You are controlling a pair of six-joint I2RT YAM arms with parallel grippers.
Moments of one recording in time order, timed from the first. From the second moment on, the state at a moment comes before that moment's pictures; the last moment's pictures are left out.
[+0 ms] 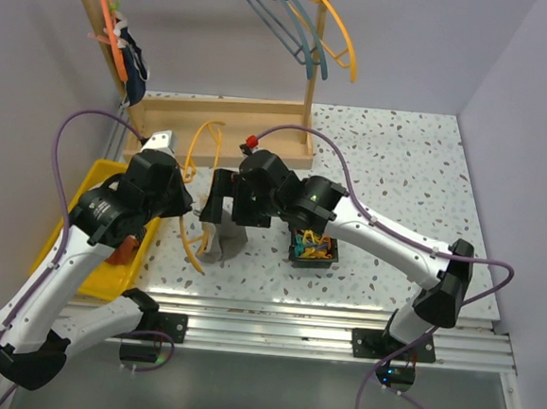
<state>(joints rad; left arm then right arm) -0.53 0.94 1.24 -1.03 -0.26 -0.62 1.08 1.63 1.65 -0.71 0.00 0.94</state>
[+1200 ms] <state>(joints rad) -0.53 0.91 1.24 -1.04 -0.27 -0.62 1.05 1.62 1.61 -0.91 0.20 0.93</state>
